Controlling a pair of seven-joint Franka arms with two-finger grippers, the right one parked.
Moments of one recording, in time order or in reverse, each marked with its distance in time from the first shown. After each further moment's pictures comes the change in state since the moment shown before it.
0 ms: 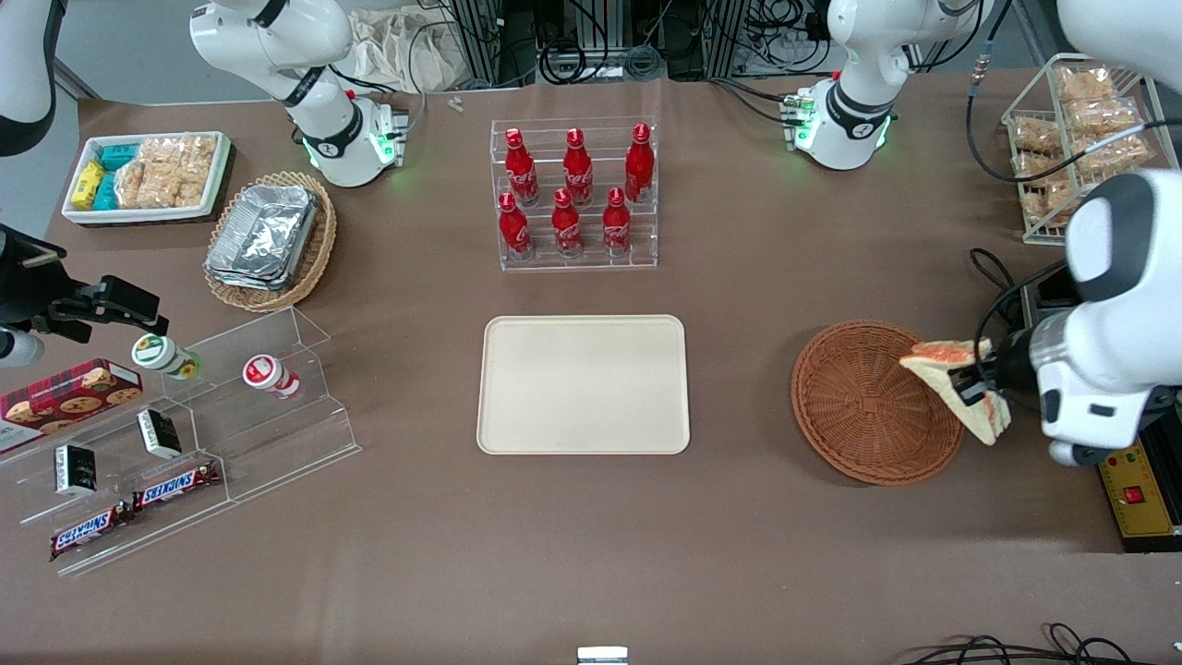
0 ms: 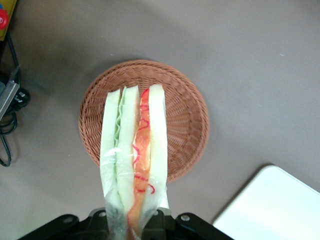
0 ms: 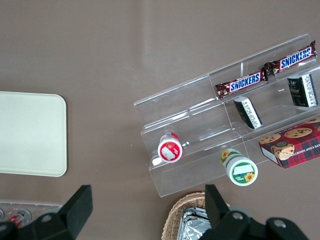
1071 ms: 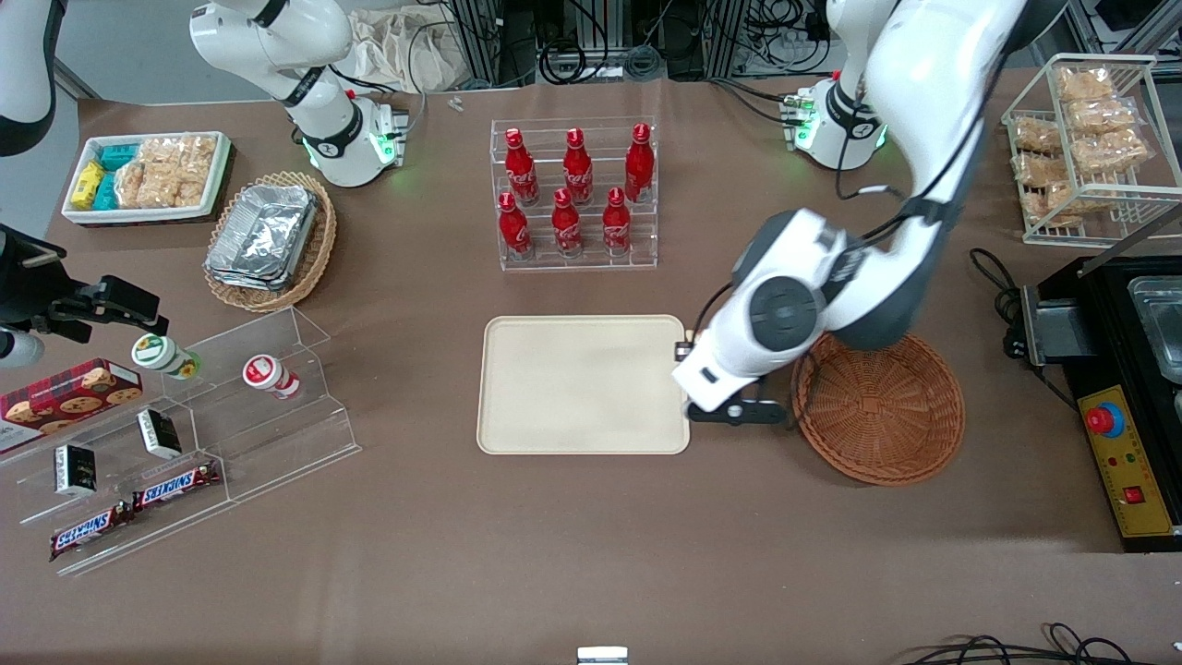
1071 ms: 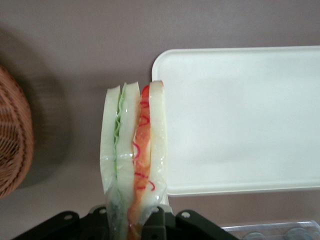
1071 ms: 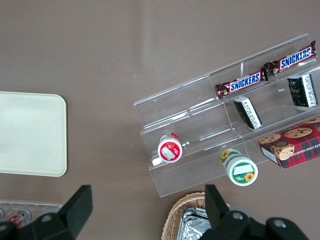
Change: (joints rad) arm -0.349 0.232 -0.167 -0.139 0.100 0.300 0.065
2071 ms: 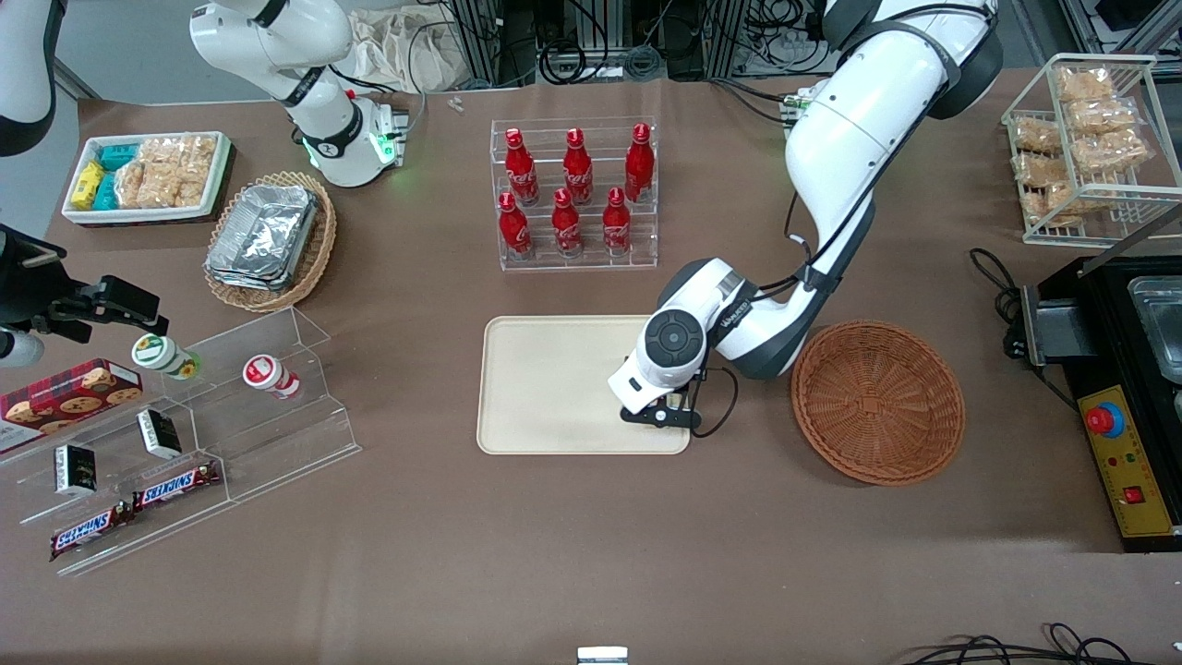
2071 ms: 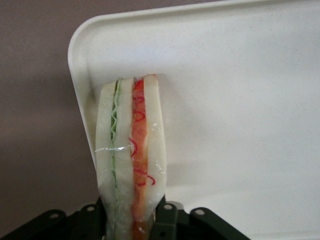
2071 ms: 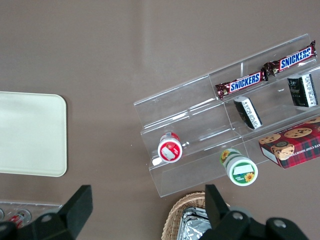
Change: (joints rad) arm -0.088 0.190 0.003 -0.001 0.085 0.183 -0.052
